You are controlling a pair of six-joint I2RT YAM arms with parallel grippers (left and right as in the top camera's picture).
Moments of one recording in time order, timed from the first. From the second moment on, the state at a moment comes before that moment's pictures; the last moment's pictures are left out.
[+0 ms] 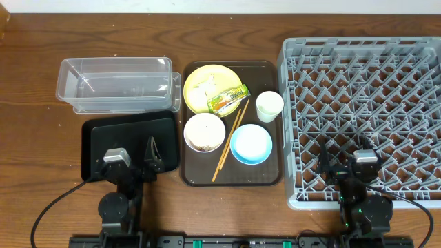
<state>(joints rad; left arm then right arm) 0.02 0.01 0.02 -0.11 -0.02 -0.25 0.04 0.01 0.01 -0.07 0.00 -0.02</state>
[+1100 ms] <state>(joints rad) 0.02 0.73 0.64 -0.58 -0.02 -0.25 0.04 0.76 0.58 -0.42 0.04 -0.02</state>
